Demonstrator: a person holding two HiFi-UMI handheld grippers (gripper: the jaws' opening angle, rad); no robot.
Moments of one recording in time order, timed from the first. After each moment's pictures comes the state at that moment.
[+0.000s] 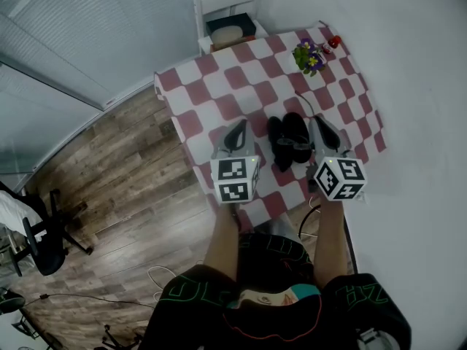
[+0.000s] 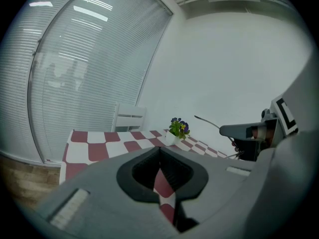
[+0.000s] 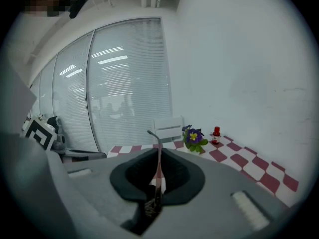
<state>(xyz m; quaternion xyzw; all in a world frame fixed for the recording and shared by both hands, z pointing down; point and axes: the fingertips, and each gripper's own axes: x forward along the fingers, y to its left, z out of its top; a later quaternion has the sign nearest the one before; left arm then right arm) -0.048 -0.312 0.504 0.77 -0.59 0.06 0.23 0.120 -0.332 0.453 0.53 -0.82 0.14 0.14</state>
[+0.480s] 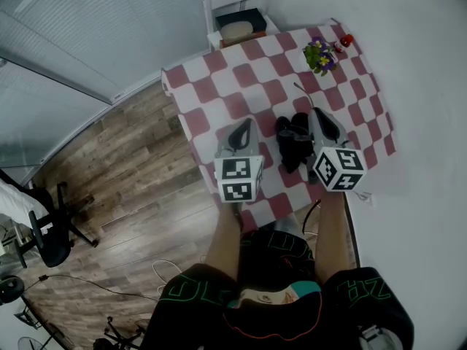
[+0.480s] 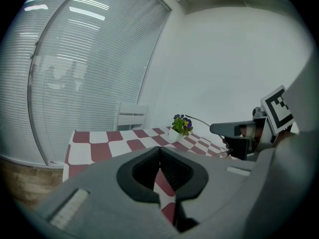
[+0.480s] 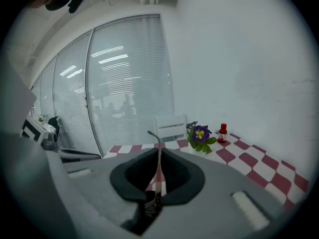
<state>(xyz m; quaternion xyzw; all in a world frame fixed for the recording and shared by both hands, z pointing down) -0.054 -0.317 0.514 0.77 -0.59 0.08 0.23 0.102 -0.360 0.474 0.52 -0.83 0.15 0.15</state>
